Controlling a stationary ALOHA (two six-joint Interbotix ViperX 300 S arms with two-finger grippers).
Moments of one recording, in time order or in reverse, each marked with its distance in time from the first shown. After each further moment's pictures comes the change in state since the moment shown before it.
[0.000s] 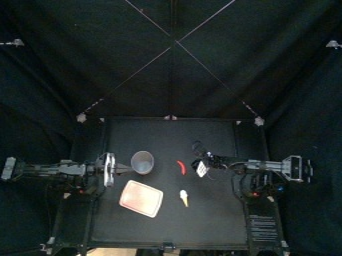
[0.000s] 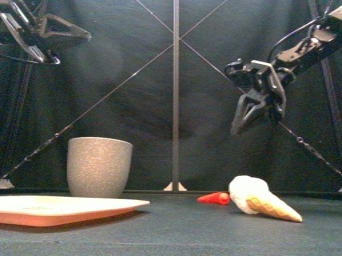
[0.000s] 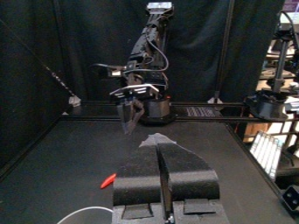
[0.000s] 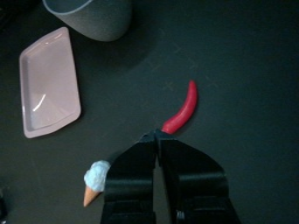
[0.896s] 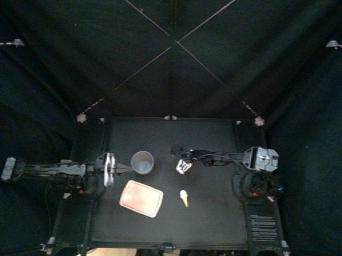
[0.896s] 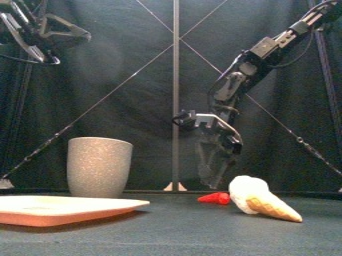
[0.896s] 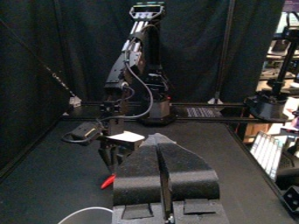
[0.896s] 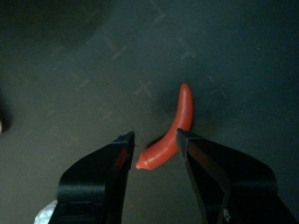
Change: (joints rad) left arm 0.002 -0.002 0.000 0.000 0.002 0.000; right arm -0.040 0.479 -0.387 -0.127 0.342 0.063
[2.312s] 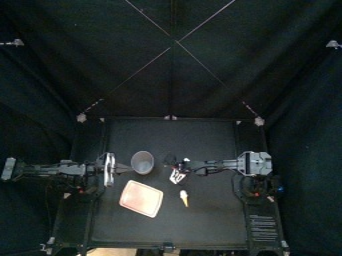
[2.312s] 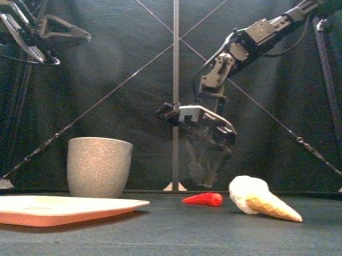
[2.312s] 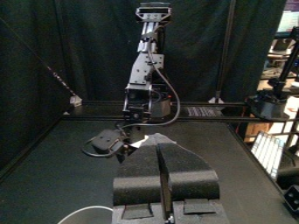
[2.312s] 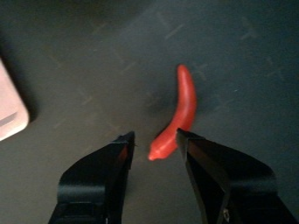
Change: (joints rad) left arm 0.003 0.000 0.002 0.000 0.002 0.000; right arm 0.190 0.071 -0.138 -0.187 0.147 0.287
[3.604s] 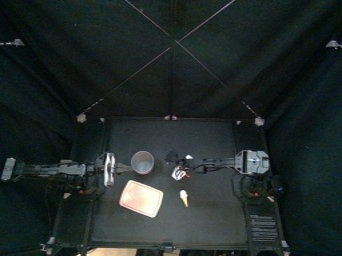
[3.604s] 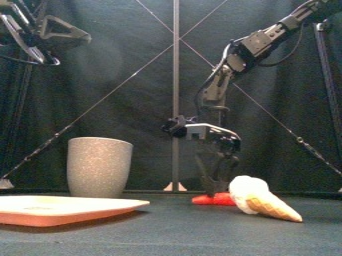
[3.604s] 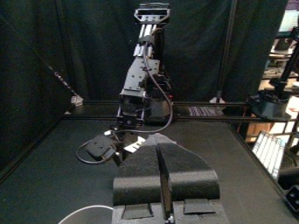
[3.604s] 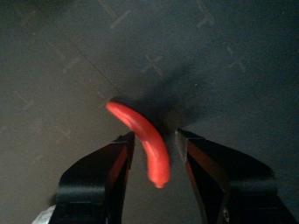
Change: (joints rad) left arm 0.005 0.000 0.003 0.000 0.000 0.002; right arm -0.046 0.032 0.003 -0.064 0.089 0.006
